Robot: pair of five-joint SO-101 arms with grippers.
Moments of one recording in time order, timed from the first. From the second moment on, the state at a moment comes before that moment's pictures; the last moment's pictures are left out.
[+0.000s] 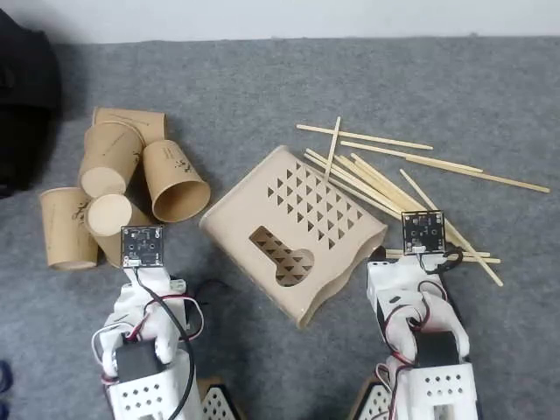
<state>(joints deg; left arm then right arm) -19.1 -103.1 97.4 72.0 -1.8 -8.3 -97.4 96.4 52.5 -2.0</state>
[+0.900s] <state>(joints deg) -17.9 -103.1 97.4 72.0 -1.9 -10.8 -97.4 96.4 52.5 -2.1</state>
